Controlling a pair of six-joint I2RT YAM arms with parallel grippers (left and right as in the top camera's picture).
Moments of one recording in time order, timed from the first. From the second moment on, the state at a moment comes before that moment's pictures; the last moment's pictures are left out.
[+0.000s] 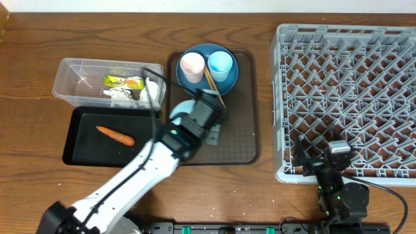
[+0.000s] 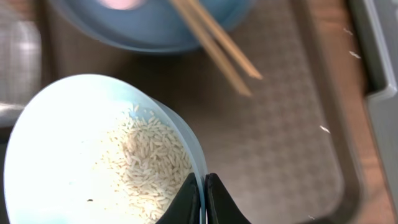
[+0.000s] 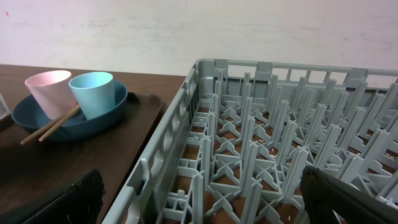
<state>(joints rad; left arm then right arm) -0.65 1.38 0.95 -0.57 -0.16 -0.42 0.06 0.04 0.01 -0.06 -0.10 0.01</state>
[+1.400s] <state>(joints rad) 0.34 1.29 0.84 -0.64 0.72 -0.22 0.06 0.04 0.01 -0.06 -0.10 0.01</state>
